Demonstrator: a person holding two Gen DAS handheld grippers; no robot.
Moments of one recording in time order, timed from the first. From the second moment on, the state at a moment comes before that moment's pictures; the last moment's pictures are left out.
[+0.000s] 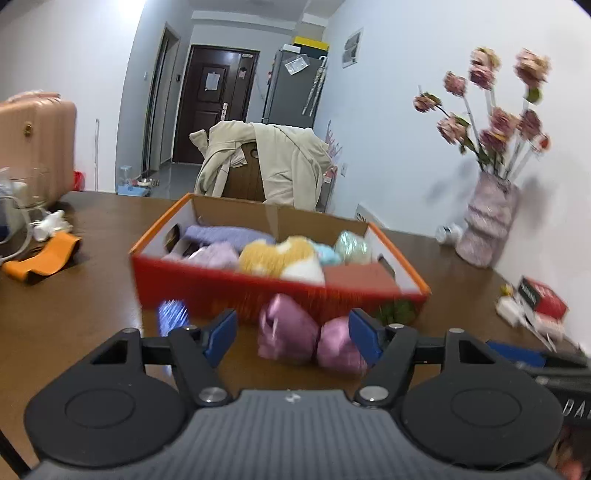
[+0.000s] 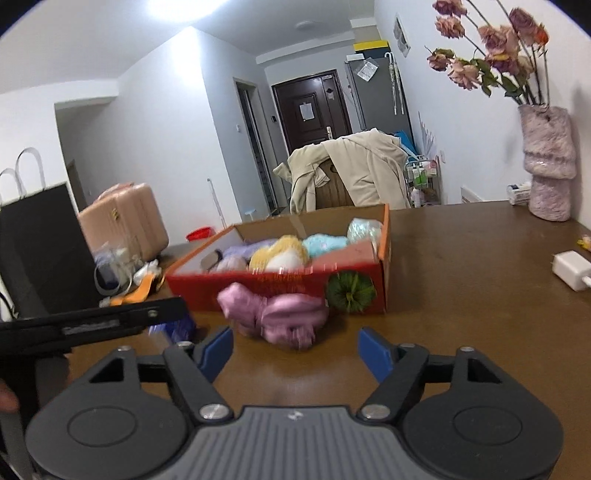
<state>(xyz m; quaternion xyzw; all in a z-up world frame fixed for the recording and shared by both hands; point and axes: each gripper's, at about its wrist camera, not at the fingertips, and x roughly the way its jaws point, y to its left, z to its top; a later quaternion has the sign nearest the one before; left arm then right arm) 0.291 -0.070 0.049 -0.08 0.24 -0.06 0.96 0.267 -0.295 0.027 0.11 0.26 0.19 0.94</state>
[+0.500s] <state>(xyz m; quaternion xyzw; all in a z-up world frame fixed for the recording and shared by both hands) 0.345 -0.076 -0.003 -0.07 0.32 -0.11 0.94 0.373 -0.266 -0.029 0.13 0.34 0.20 0.91</state>
